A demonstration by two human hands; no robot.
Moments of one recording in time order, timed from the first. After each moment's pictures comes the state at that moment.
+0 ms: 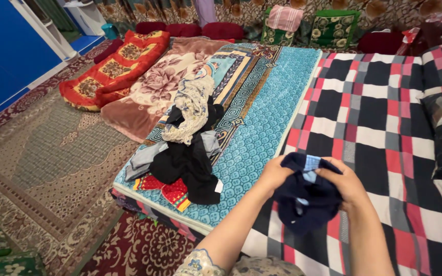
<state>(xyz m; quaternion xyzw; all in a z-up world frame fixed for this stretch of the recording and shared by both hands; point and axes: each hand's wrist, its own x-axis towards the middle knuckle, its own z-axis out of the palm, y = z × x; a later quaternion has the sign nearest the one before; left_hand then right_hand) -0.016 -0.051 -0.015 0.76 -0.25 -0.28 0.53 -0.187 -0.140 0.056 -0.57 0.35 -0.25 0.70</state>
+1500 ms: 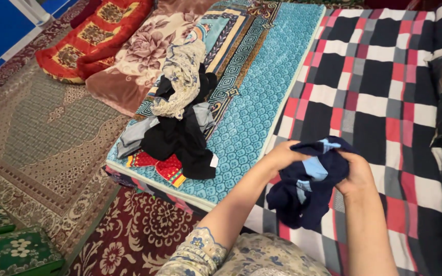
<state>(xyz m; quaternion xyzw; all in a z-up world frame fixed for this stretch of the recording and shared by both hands) -0.045 -0.066 -0.044 0.62 -0.23 -0.47 0.59 -0.212 -0.166 -0.005 -0.29 0.39 -0.27 0.83</state>
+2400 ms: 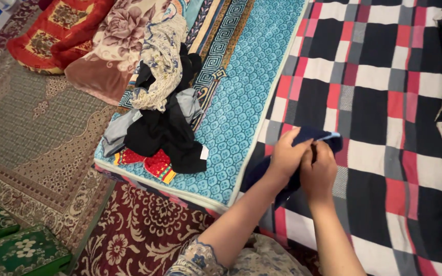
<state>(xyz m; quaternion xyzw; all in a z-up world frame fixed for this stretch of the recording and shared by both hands) -0.093 -0.069 -0.006 0.77 -0.21 -0.32 0.51 -0.189 -0.112 -0.056 -0.79 0.33 -0.46 0.22</state>
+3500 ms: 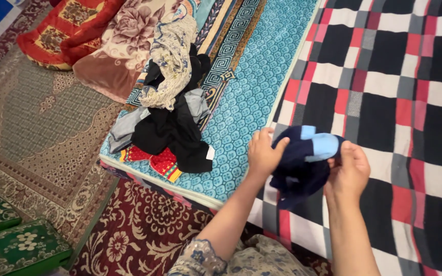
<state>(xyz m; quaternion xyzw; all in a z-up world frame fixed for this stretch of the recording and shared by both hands) -0.047 -0.011 0.016 0.88 -0.23 -0.16 0.39 -0.195 -0.116 -0.001 -0.37 0.39 -0.49 0.69</state>
